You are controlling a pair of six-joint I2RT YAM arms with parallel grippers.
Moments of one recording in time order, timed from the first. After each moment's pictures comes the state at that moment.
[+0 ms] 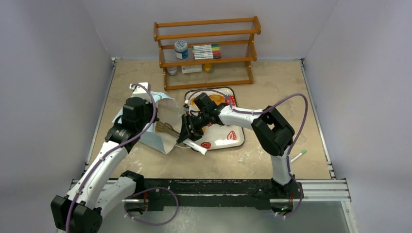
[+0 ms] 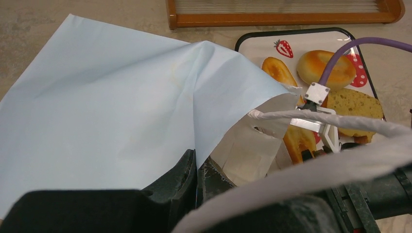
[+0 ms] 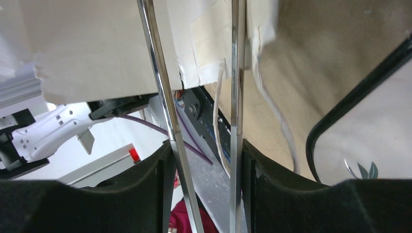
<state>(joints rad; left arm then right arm) -0.31 0.89 0.77 -0.35 -0.16 -0.29 0.81 1.98 1.31 -0.25 -0.80 0.80</state>
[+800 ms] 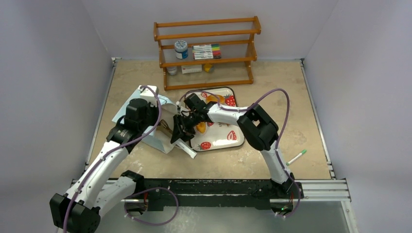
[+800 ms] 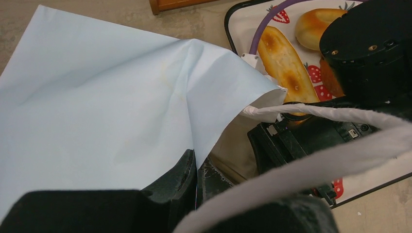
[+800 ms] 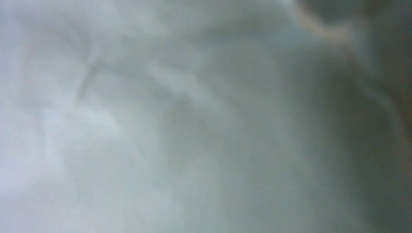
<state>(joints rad) -0.36 0.89 0.77 -0.39 -0.10 -0.17 0.84 2.18 1.53 -0.31 -0.84 0.80</state>
